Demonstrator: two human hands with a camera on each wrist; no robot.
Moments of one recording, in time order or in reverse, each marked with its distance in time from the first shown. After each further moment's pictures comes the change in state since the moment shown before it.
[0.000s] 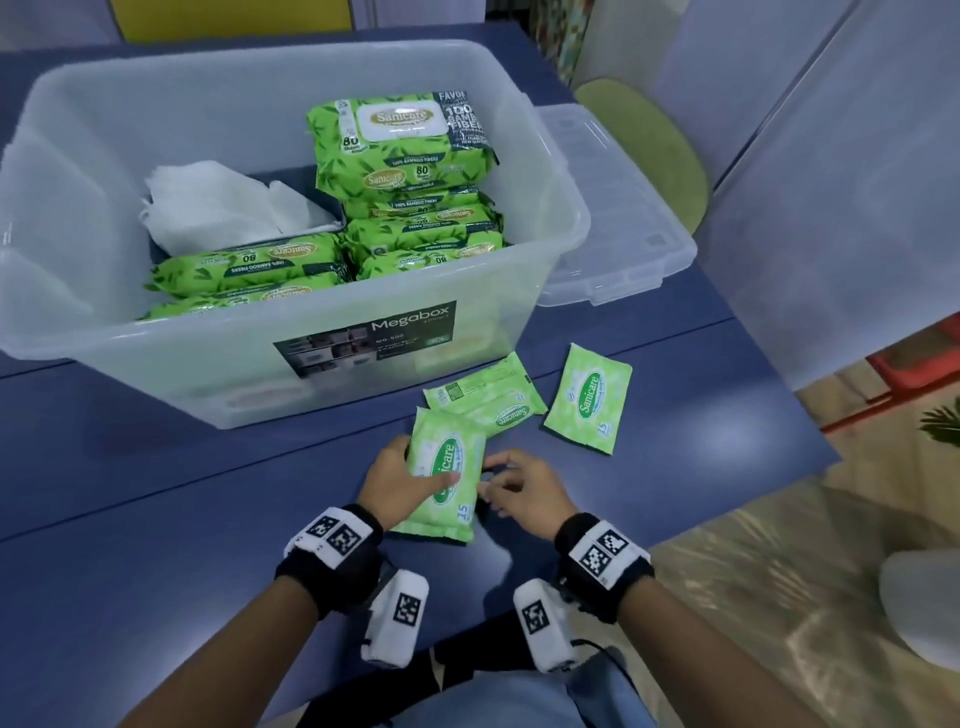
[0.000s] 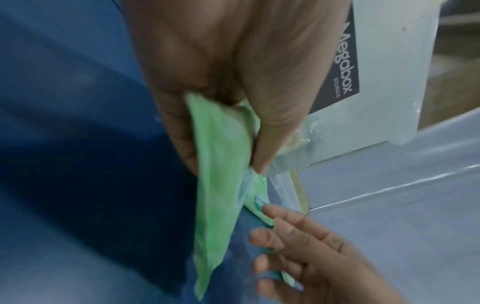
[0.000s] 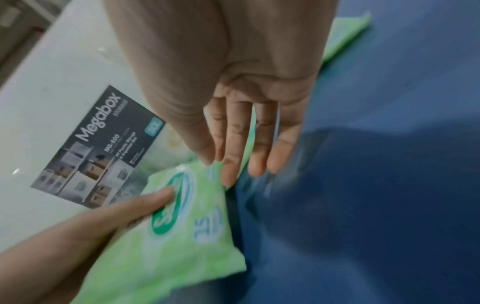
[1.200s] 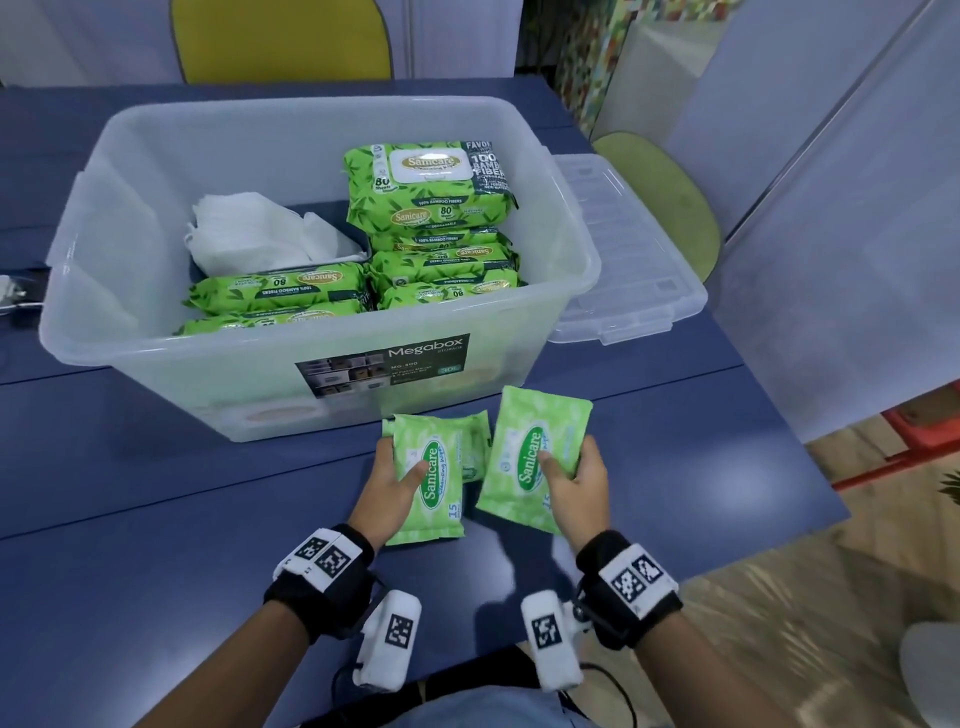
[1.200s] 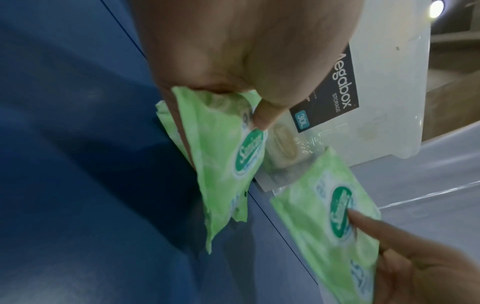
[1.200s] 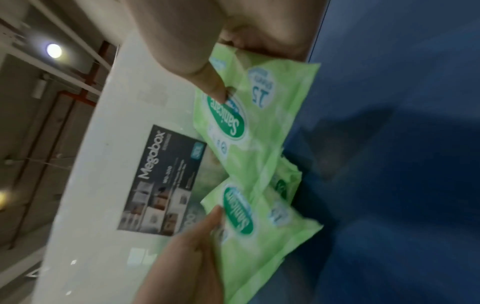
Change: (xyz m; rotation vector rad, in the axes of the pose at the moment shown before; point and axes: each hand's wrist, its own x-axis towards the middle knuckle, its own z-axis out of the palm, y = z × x) left_hand -0.013 0.016 -0.012 -0.311 0.084 0.072; right_hand -0.005 -0.032 -0.027 0.323 0.508 -0.172
